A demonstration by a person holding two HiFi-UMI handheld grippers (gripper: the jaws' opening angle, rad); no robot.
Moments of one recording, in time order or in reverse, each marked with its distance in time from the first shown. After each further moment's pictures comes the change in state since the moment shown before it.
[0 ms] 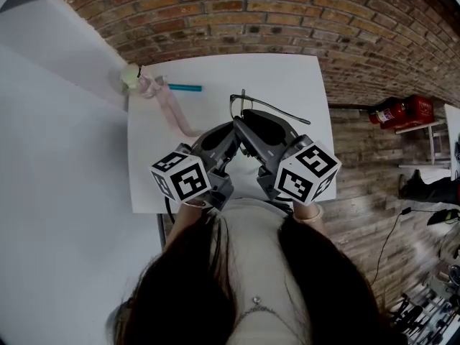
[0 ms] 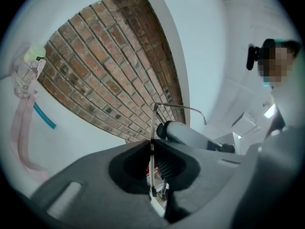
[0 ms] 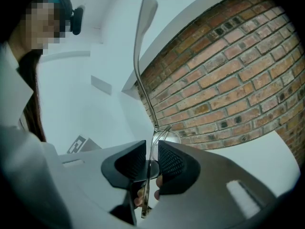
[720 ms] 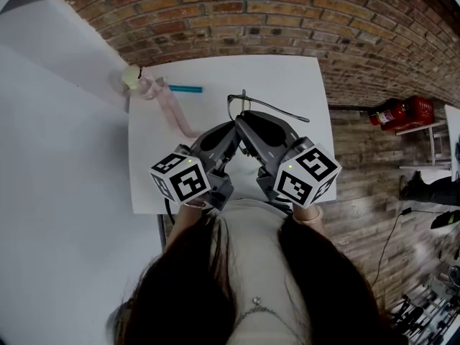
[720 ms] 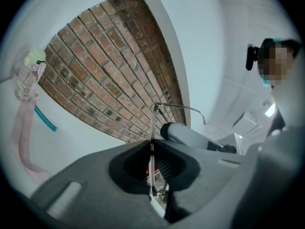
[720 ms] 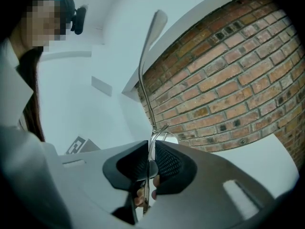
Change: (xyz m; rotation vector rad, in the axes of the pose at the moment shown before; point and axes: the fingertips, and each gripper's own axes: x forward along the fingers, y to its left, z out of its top) left arm -0.002 0.000 0.004 0.014 -0.022 0.008; right arm -0.003 0.001 0.005 -0.017 -0.024 -0.015
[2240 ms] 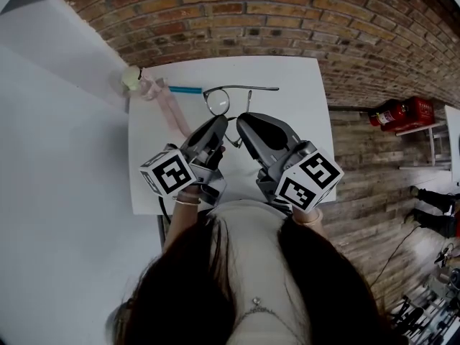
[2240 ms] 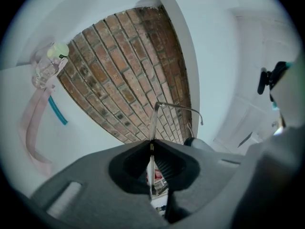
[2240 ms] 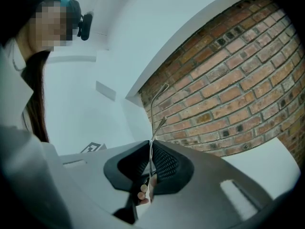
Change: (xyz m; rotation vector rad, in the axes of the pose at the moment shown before) left arm -0.017 0.029 0.021 -0.176 -0.107 0.062; right arm -0.007 0.010 0.014 -0.020 -0.060 0.030
